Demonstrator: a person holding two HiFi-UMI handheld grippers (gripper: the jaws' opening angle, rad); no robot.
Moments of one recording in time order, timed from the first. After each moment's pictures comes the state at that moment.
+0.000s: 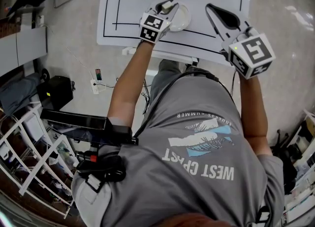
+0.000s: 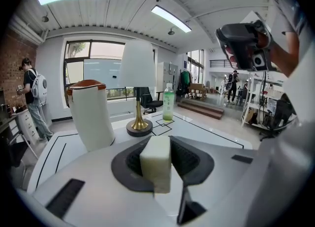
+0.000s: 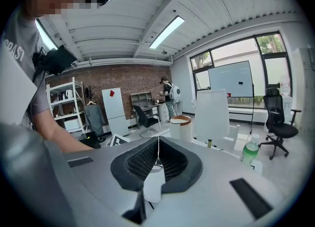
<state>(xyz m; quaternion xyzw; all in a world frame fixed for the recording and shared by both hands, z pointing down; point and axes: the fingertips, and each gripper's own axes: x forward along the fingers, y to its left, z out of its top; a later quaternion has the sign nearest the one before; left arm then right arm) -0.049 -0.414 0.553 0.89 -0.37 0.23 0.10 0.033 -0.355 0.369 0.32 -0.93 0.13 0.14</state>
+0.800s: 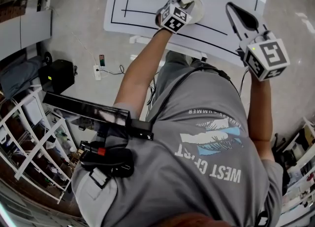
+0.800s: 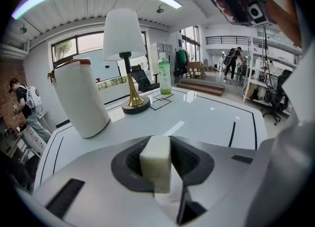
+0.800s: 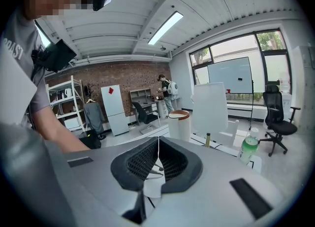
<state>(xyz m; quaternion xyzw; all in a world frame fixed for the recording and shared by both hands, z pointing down) -0.041 -0.410 0.636 0.87 -0.35 0.35 0.07 0.041 -0.357 0.386 0.32 -0.92 0.14 0.16</state>
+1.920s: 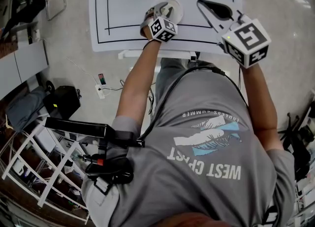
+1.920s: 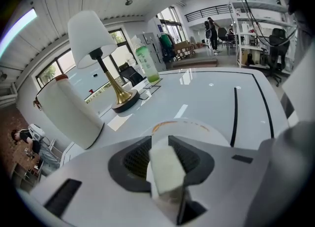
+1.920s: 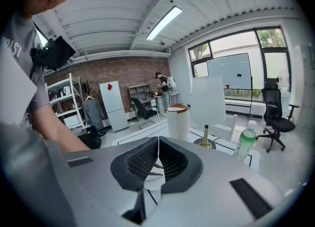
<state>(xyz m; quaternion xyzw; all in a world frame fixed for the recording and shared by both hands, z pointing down) -0.025 -0.395 0.676 0.83 -0.33 0.45 -0.05 0.050 -0.349 0.401 0.32 -0.92 0.15 0.18</state>
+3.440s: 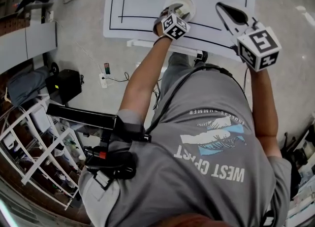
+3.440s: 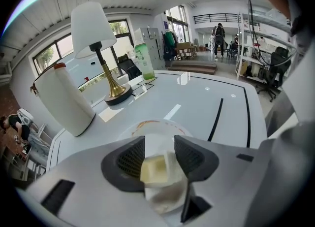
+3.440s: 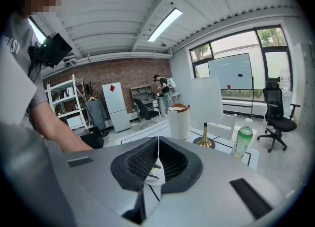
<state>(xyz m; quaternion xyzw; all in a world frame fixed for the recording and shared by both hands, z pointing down) -0.016 -0.366 0.675 0.84 -0.31 0.45 0.03 0.072 -0.335 0.402 0.31 -0.92 0.15 0.18</state>
